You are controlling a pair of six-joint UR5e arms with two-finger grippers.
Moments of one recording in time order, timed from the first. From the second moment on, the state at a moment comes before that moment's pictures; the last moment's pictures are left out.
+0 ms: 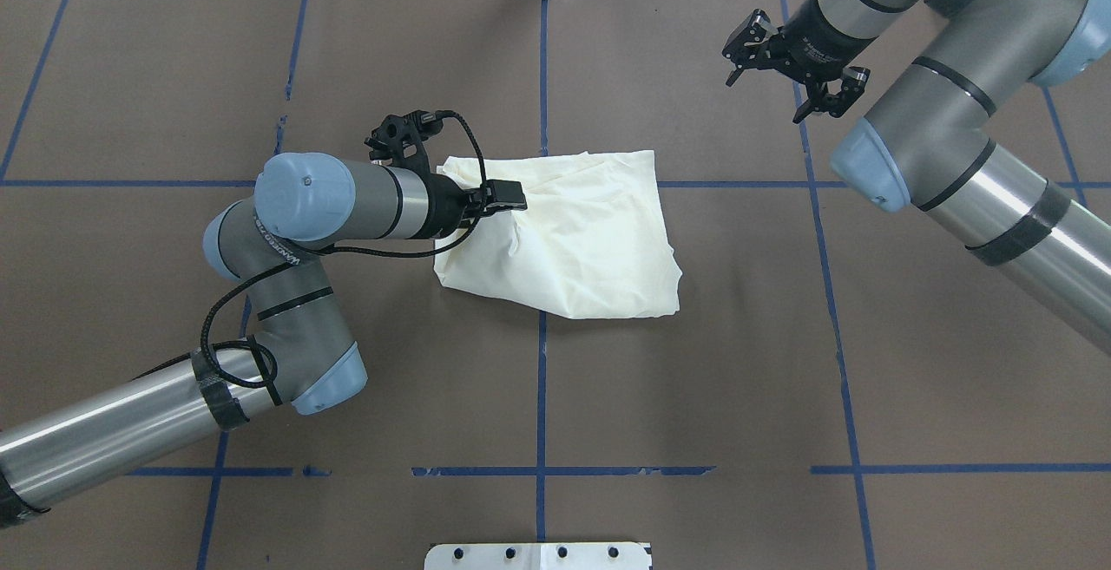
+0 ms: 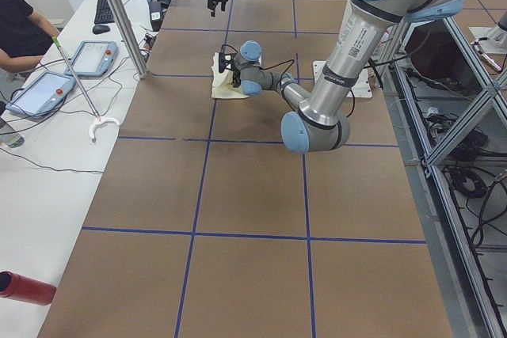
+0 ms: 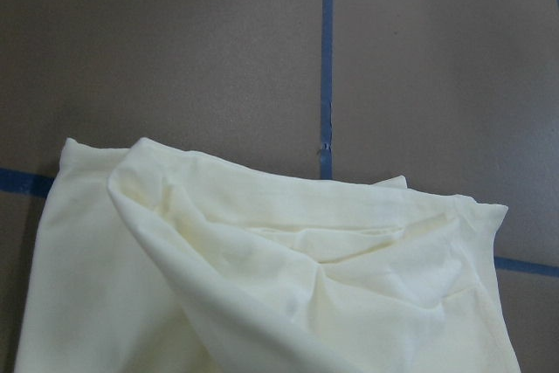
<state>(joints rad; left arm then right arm) -0.57 -2.20 -1.35 -2.53 -1.77 -1.48 0.98 -1.00 1.60 -1.45 2.21 1.37</state>
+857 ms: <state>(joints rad) -0.57 -2.20 -1.31 -2.63 -1.97 -1.40 1.00 -1.00 1.61 -1.47 2.22 1.37</state>
